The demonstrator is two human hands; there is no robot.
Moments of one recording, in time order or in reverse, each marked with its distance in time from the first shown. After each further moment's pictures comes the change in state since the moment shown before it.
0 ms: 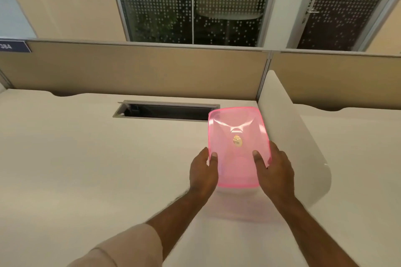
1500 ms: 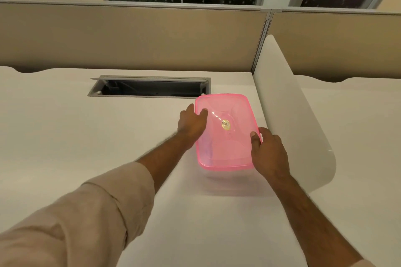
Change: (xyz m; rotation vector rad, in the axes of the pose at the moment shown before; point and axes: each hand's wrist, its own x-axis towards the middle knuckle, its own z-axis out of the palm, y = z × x) left_hand 0.119 0.007 0.031 0.231 -0.118 -0.223; right_hand 0.032 0.022 0.022 -0.087 -0.259 0.201
